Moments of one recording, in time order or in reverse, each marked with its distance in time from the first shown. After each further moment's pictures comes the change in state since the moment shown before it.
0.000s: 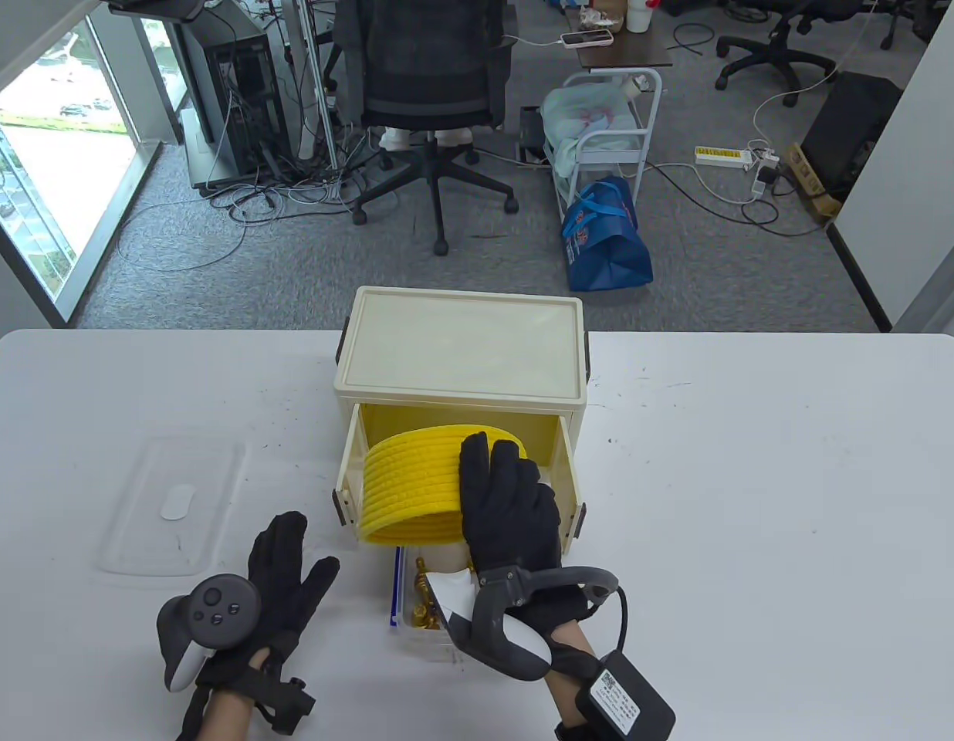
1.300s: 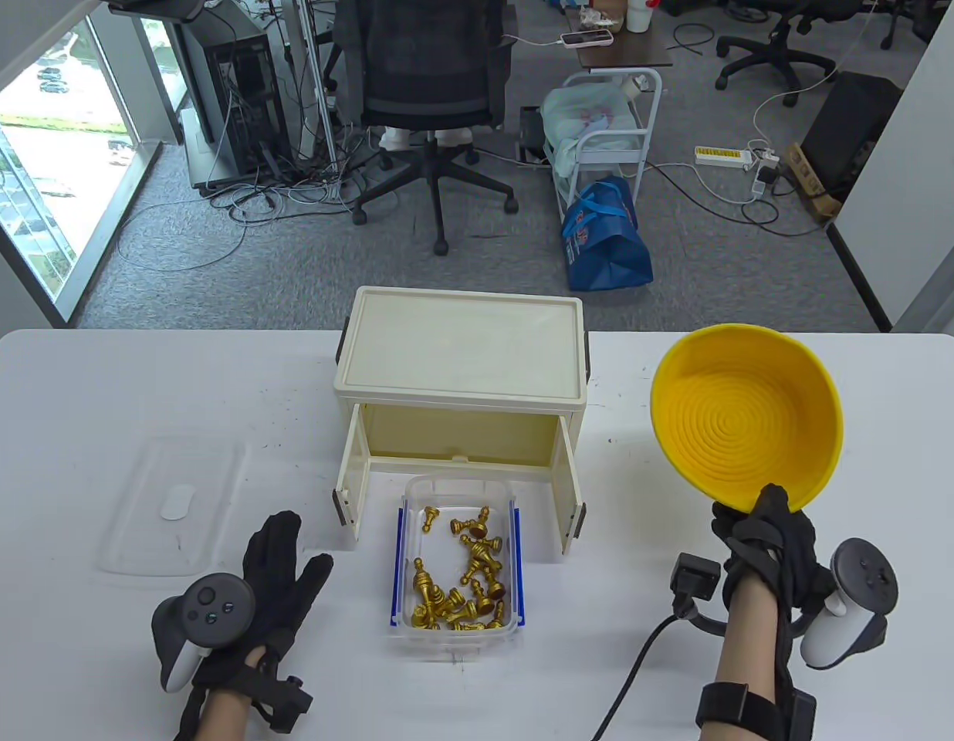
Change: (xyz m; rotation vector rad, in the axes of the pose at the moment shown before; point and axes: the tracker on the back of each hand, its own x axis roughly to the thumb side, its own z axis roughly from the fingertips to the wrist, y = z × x) left_hand -0.001 0.005 0.001 0.013 0.023 0.009; right_hand -0.248 0.156 0.105 0.397 1.509 -1.451
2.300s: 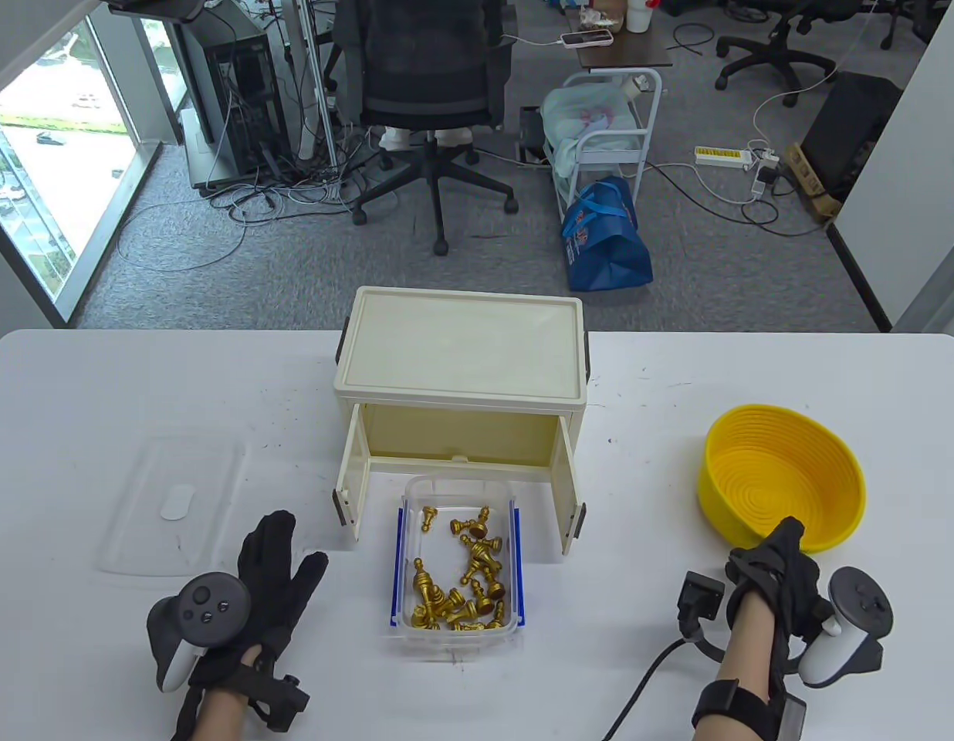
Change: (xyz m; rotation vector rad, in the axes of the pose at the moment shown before) left_hand 0.002 0.005 0.001 0.008 0.005 0.009; right_hand -0.031 -0.009 -0.007 -0.084 0.082 0.074
